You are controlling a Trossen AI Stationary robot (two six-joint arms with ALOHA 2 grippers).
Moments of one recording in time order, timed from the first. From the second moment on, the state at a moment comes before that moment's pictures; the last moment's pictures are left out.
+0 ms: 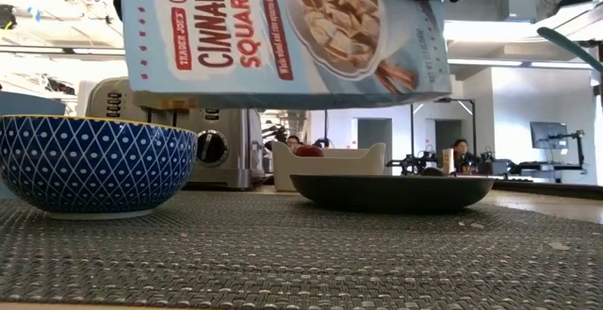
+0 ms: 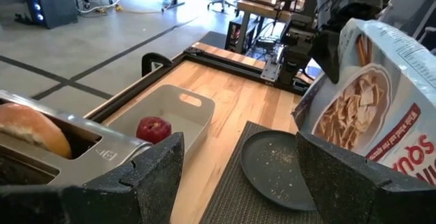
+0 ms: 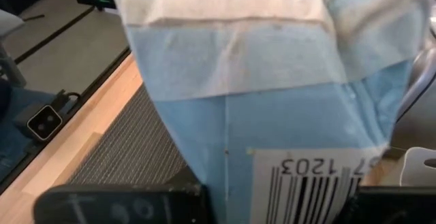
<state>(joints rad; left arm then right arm) -0.04 0.58 0.66 -0.32 -0.33 -0.27 0.11 1.15 0.83 -0.09 -0.12 -0.08</state>
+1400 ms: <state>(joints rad) -0.04 0.58 0.66 -0.15 -0.32 -0.25 0.06 0.89 0.83 -0.04 -0.10 -0.07</state>
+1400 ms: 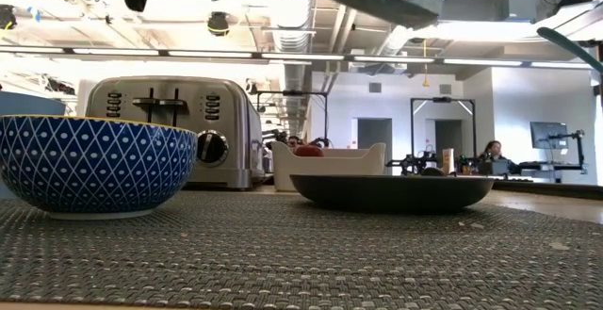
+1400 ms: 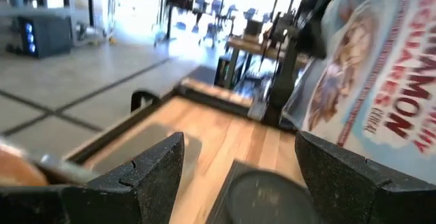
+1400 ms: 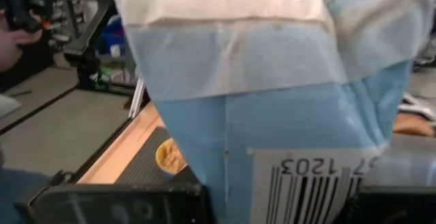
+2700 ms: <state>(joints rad) -0.04 0.91 0.66 0.51 -0.16 -0.02 -0.55 0.92 0.61 1.07 -0.40 0.26</state>
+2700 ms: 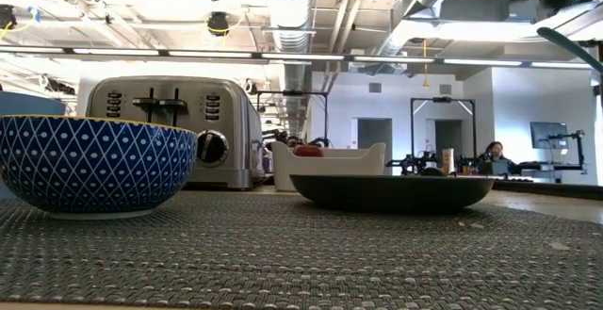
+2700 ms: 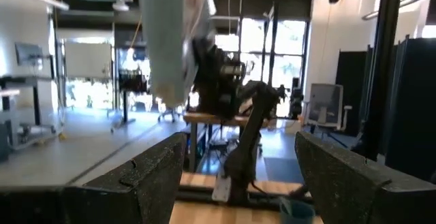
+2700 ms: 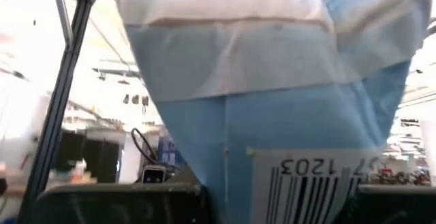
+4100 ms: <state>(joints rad) -0.03 1.41 0.88 0.88 -0.22 0.17 -0.28 1.27 0.43 1.57 -0.34 0.15</state>
